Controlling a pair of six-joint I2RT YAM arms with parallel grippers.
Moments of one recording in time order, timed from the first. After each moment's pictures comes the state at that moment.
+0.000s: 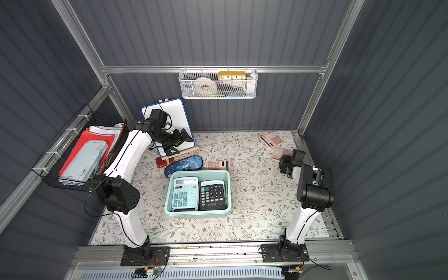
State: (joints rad) left arm -0.23 1.93 2.04 -1.19 0.46 -0.65; right arm -0.27 1.90 0.95 0.25 -0.30 1.53
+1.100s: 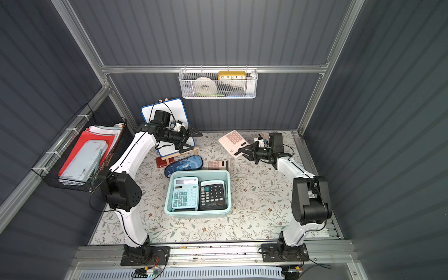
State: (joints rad) left arm -0.23 1.97 1.95 -0.90 0.88 -0.69; right arm 0.08 1.70 1.14 0.00 -1.06 1.18
